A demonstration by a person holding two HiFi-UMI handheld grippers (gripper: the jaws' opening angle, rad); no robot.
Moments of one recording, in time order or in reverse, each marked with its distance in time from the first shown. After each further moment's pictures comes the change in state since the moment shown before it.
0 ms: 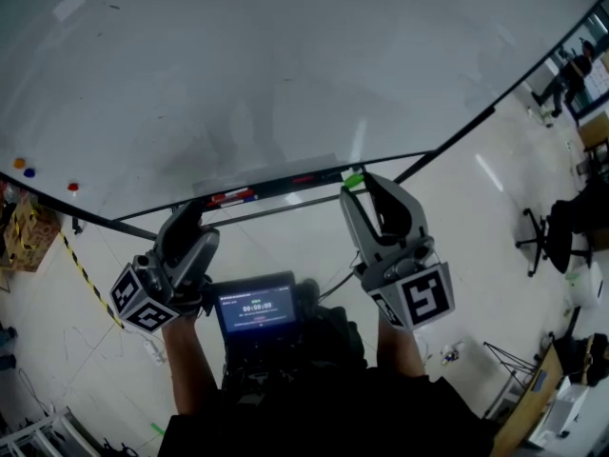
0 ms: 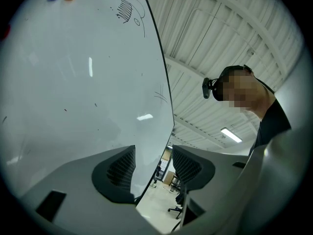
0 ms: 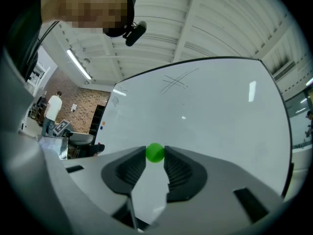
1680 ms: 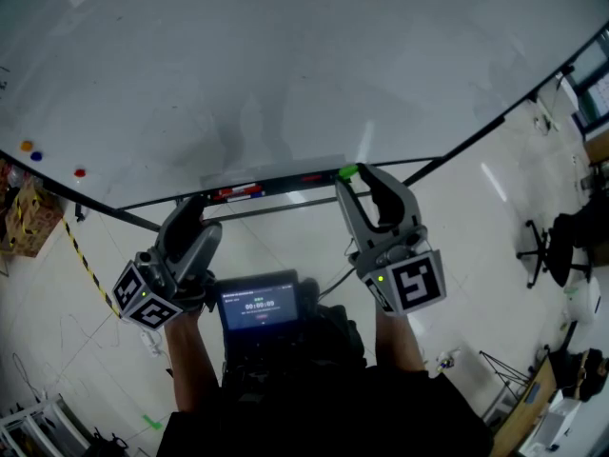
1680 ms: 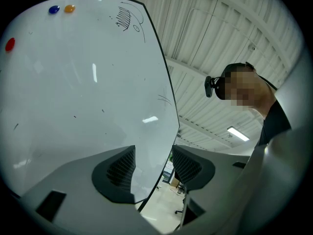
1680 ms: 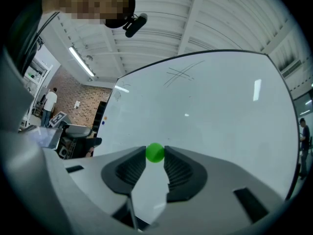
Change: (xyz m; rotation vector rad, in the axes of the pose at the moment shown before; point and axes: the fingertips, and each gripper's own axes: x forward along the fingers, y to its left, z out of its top) left arm -0.012 0.004 0.003 0.027 -0.033 0.071; right arm 0.024 0.006 -0.016 -0.041 0.035 0.035
